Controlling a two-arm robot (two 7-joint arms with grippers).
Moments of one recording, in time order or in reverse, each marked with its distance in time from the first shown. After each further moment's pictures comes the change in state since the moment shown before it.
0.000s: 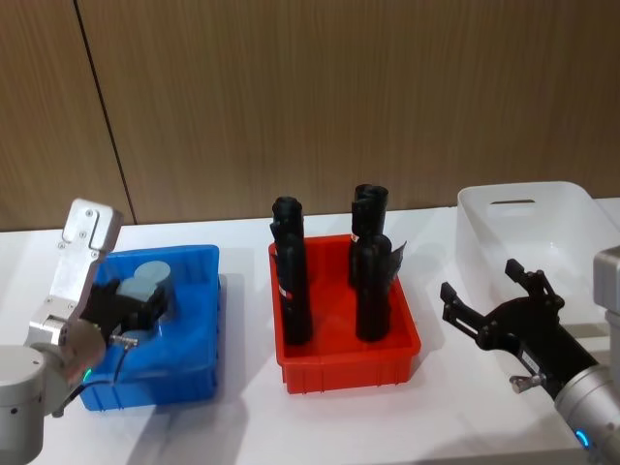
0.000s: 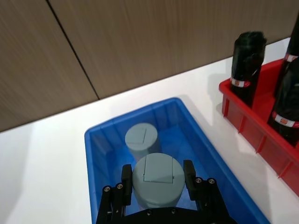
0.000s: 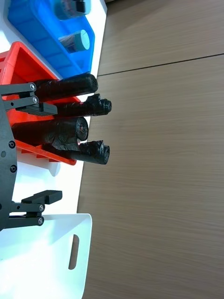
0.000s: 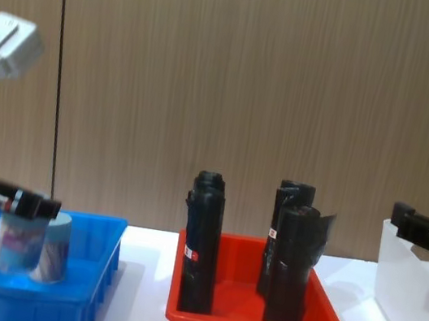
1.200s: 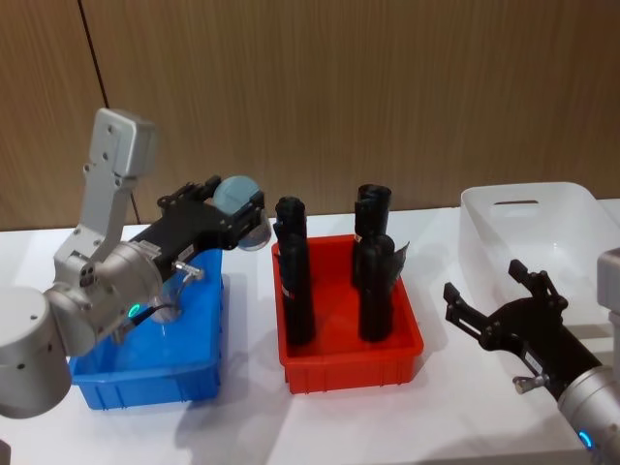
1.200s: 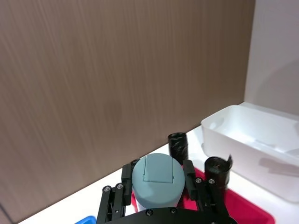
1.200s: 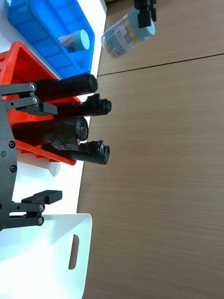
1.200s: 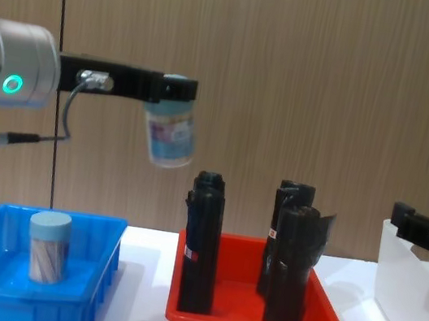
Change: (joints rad) left arm -0.045 -0.024 0.004 -0.145 -0.077 -0.180 -0.286; right arm 0.000 0.000 0.000 0.000 0.000 0.000 0.000
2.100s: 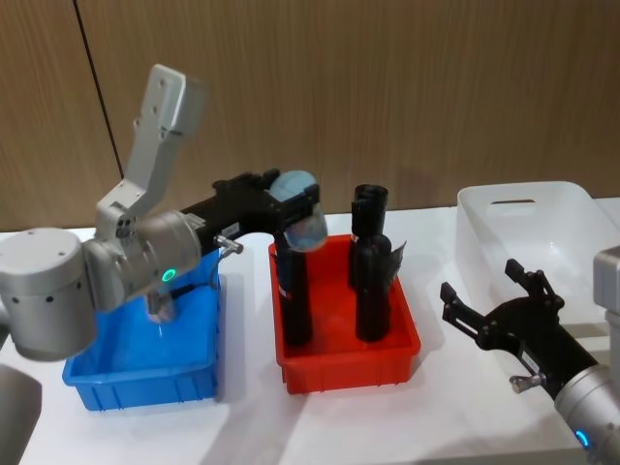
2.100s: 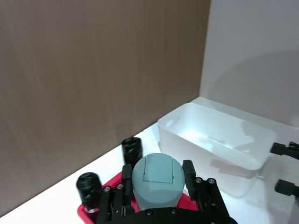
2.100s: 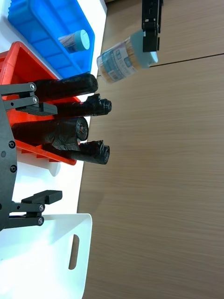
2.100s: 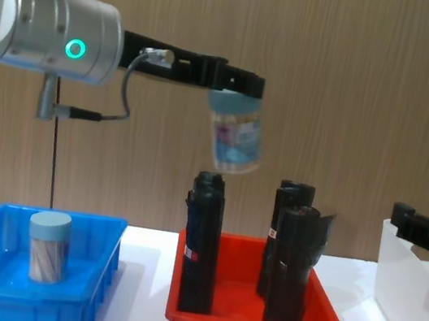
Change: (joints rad) left arm -0.133 -0.069 0.028 0.060 -0.022 0.188 -0.162; right arm 0.000 0.000 0.000 0.000 0.000 0.000 0.000
